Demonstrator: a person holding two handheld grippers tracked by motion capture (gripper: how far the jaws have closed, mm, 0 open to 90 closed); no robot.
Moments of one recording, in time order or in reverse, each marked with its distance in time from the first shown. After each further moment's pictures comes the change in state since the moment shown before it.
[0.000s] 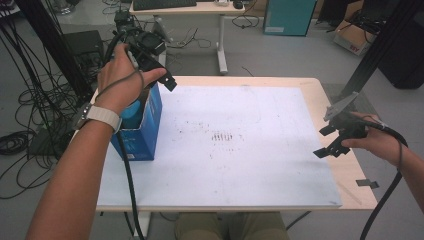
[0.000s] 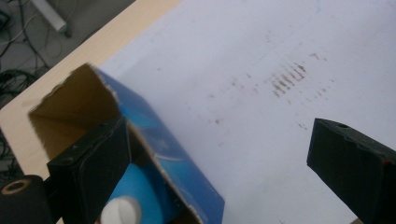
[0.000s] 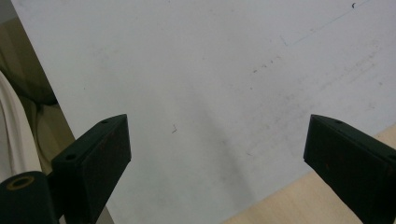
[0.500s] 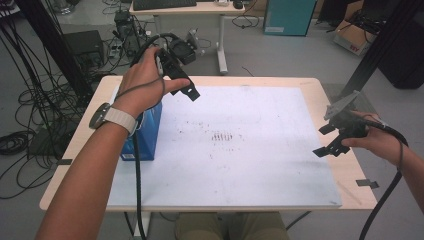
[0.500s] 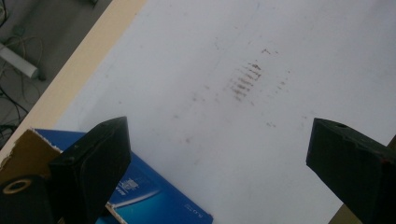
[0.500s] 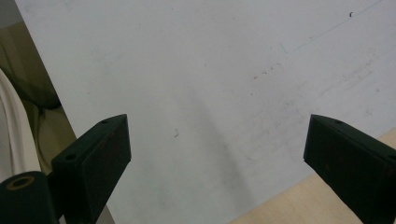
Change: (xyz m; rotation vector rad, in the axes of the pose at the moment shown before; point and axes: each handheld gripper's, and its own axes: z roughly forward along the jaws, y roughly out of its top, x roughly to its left) left arm -0.047 0.024 0.013 -0.001 -0.064 0.241; right arm 0.001 0.003 -0.003 -0.020 0.000 -0.020
